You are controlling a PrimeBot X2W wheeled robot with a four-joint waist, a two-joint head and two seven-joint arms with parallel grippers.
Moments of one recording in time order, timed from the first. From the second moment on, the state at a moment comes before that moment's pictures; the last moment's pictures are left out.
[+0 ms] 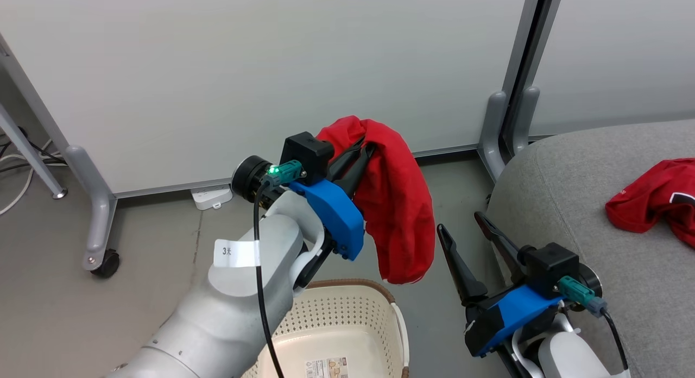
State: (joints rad) left arm -0.83 0.05 -0.90 0.81 -0.72 -0.13 -0.22; right arm -0.20 -0.05 0.21 0.23 0.16 0.13 -0.08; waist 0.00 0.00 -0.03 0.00
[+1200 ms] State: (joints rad) left arm -0.85 0.05 -1.08 0.74 -0.86 -0.11 -0.22; right arm -0.61 -0.05 0.47 0.79 0.30 0.13 -0.09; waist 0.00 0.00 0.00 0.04
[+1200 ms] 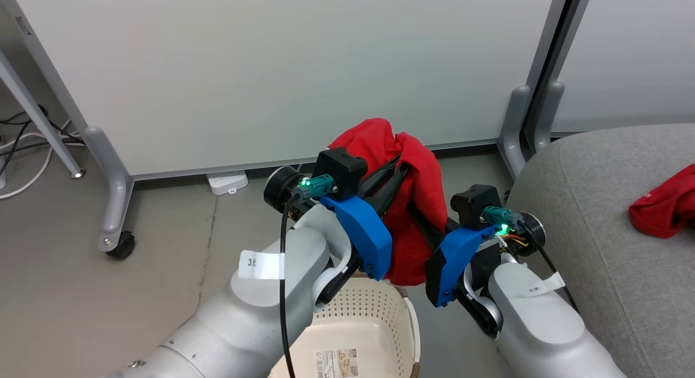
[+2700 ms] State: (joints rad) left arm -0.24 0.20 -0.57 0.34 -0.53 -0.07 -0.26; right arm -0.71 -0.05 0.52 0.94 0.41 0.13 -0.22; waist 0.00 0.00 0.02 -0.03
